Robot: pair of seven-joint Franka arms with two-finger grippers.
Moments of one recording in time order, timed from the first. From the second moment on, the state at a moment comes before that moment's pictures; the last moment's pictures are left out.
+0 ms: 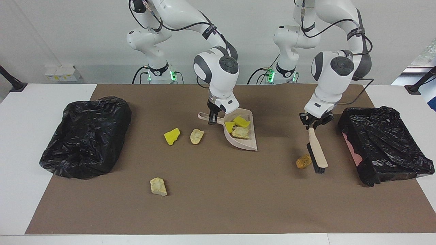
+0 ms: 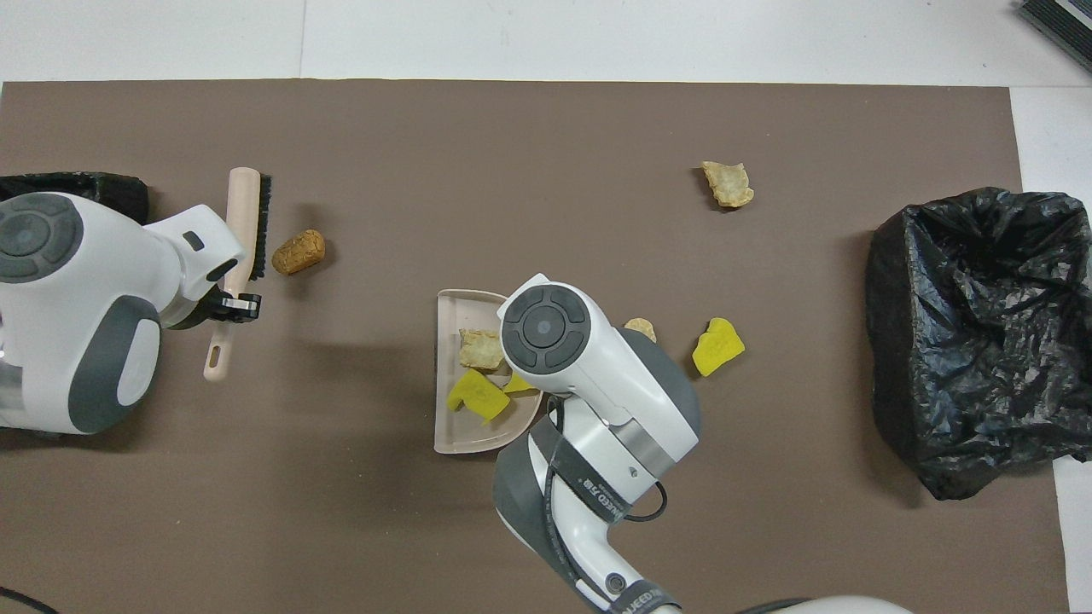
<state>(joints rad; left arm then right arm) -0.19 0.09 0.08 -2.02 0.13 2.09 0.01 0.62 0.30 0.02 -1.78 -0.14 1.93 -0.79</state>
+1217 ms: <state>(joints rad) -0.46 0.06 0.04 -2.17 0.02 2.06 0.19 0.59 0.30 0.02 -1.78 -0.14 1.93 -0.79</state>
